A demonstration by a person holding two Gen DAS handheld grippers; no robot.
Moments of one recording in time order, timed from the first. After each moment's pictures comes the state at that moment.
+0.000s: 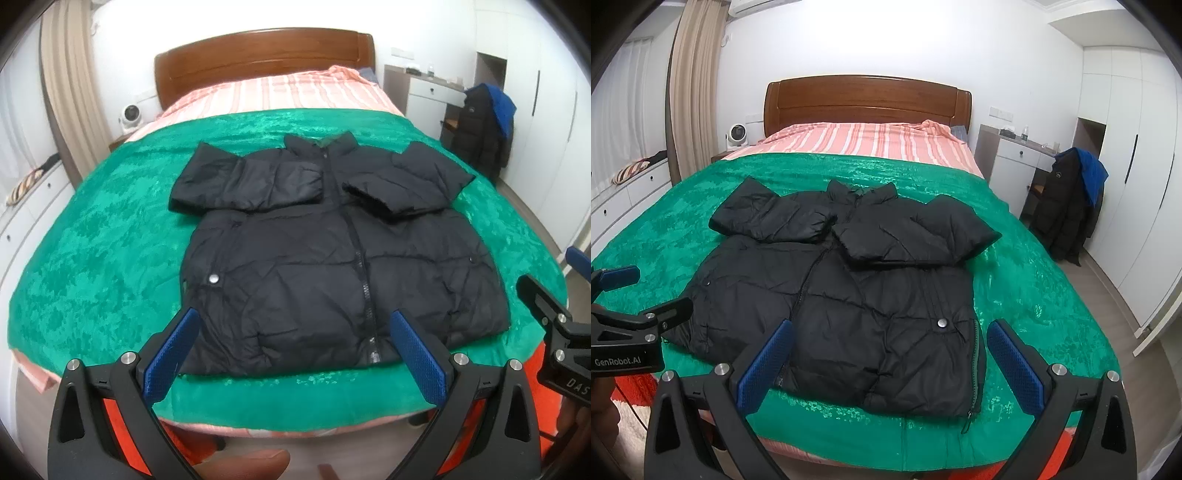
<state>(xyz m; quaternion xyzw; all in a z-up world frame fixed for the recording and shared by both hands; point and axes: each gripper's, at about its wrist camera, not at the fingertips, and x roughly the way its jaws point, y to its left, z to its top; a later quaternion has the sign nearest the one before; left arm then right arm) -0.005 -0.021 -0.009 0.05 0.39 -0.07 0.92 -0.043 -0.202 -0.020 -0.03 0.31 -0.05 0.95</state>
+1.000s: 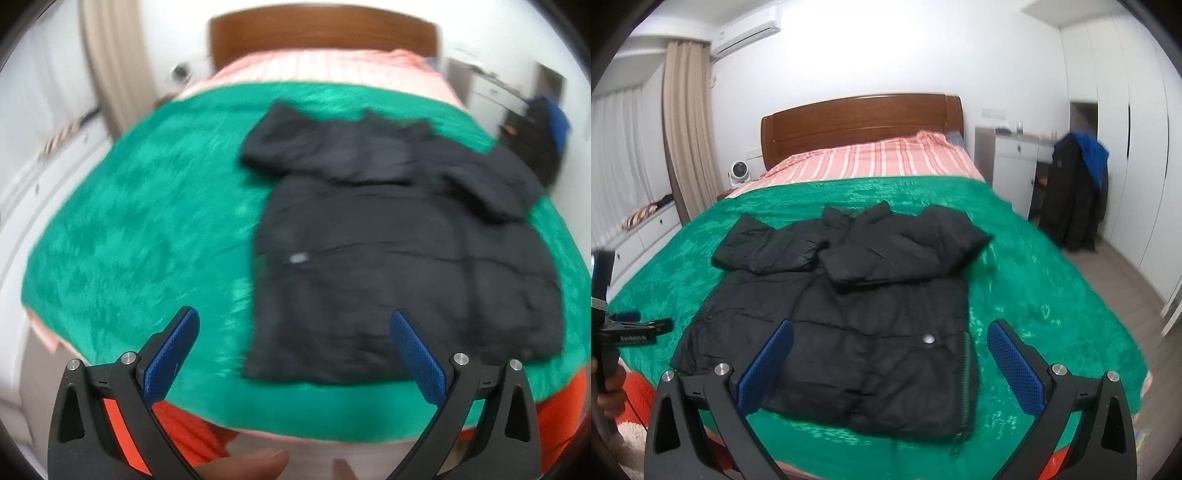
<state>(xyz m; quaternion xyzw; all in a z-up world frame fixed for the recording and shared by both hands) 0.049 0.079 -0.056 -0.01 0.45 0.03 0.89 -0.039 -0.272 -0.030 0.06 0.28 -0.02 0.96</state>
